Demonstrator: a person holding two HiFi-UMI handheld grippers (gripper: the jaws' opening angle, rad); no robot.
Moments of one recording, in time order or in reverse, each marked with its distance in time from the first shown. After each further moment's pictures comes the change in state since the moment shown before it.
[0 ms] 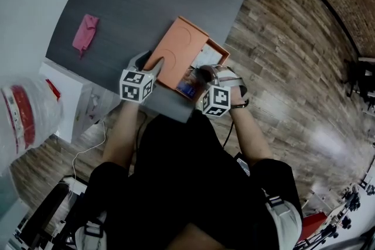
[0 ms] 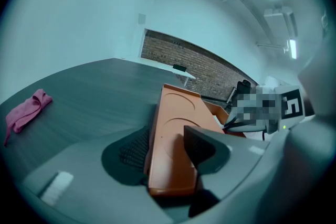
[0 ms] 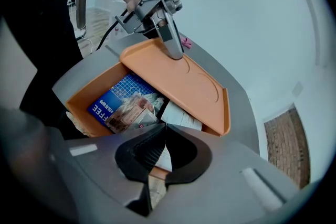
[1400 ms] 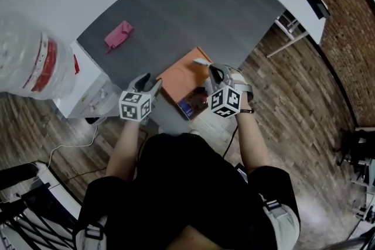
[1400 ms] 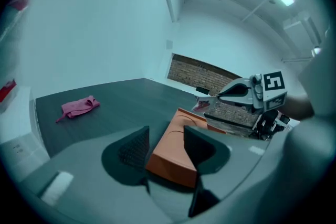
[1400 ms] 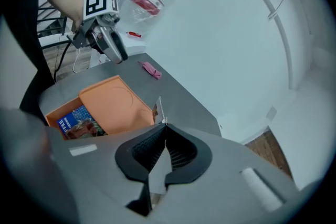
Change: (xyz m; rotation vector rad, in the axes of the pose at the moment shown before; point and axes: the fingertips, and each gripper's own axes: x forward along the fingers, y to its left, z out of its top) left arm -0.087 -0.002 0.019 -0.179 -0.235 0.280; right arm -0.059 -0.144 0.052 -0.053 -0.274 -0.239
